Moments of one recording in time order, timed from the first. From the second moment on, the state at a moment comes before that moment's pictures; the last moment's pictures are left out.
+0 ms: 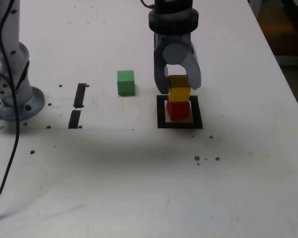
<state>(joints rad) -0.04 1.84 -1.38 1.01 -0.11 0.04</state>
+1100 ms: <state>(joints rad) -0.01 1.66 -1.28 1.04 0.01 -0.01</state>
